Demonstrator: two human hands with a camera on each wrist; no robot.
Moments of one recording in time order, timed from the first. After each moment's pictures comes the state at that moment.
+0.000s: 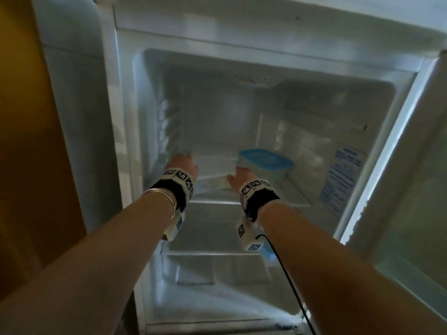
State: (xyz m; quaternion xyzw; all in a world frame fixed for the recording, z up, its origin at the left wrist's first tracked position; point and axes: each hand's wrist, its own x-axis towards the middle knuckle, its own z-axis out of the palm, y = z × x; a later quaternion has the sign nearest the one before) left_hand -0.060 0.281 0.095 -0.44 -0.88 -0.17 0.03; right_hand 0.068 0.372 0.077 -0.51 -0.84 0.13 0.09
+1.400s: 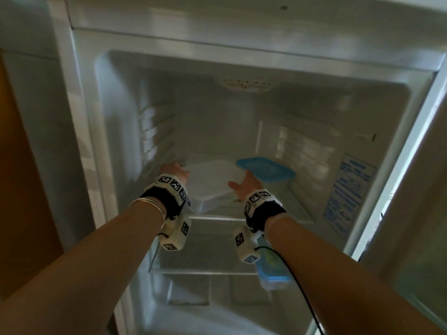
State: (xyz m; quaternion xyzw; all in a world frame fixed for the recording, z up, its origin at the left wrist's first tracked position) left_hand -0.076 0.327 0.096 -0.31 -0.88 -0.34 -0.08; right_hand 0.079 0.423 0.074 -0.48 -0.78 0.33 0.23
